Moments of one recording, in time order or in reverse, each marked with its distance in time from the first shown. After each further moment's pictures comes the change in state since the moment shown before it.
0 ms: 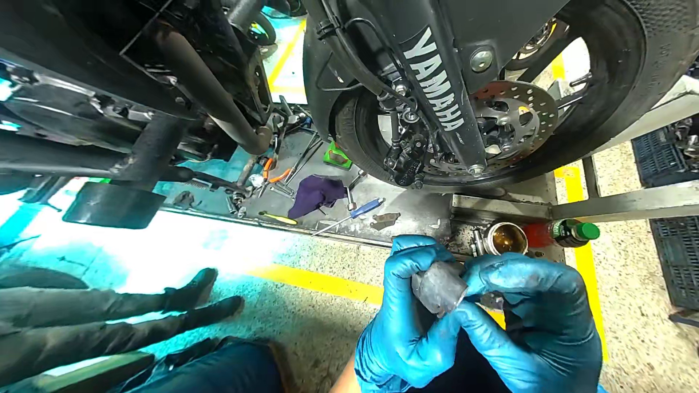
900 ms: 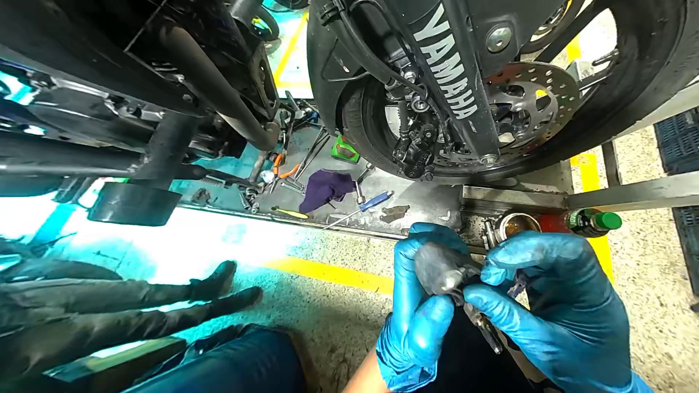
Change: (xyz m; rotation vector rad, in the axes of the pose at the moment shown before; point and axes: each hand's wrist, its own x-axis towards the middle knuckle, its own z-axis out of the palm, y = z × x) left_hand -0.002 -0.001 0.009 -0.504 0.130 -0.165; right_hand 0.014 -0.001 -0.007 -0.052 -0.055 0.071
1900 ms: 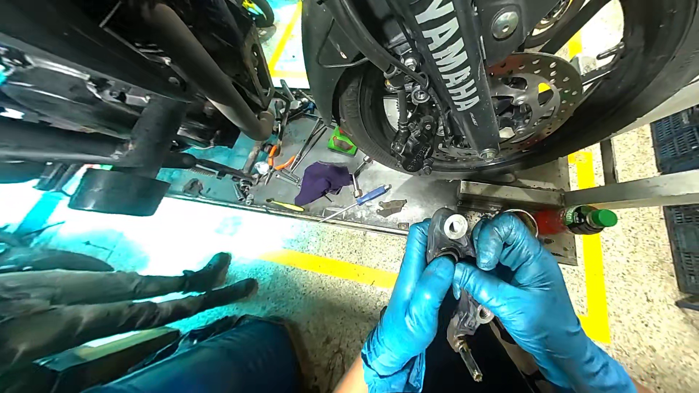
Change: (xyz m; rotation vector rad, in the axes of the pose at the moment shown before) left_hand -0.002 0.010 -0.002 0.057 0.017 -0.358; right_hand 0.002 0.011 0.010 0.232 -0.051 0.336
